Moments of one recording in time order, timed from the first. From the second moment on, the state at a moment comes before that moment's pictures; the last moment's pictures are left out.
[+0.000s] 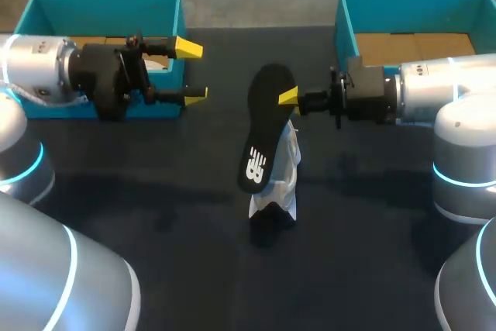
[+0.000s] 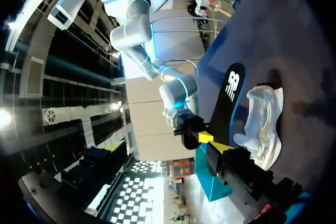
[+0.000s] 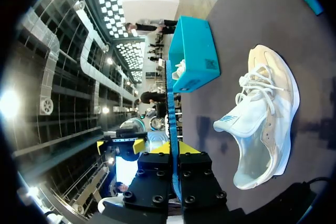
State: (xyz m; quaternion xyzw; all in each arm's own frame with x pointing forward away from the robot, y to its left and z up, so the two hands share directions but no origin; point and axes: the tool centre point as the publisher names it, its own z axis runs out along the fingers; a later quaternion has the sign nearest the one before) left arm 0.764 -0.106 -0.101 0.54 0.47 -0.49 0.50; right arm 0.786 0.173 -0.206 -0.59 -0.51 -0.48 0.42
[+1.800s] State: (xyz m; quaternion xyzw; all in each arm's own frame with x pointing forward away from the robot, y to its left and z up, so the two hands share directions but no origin) left arm 0.783 -0.142 -0.168 0.52 0.46 -0.54 0.48; right arm 0.763 0.198 -0.177 -0.58 -0.49 -0.48 0.43
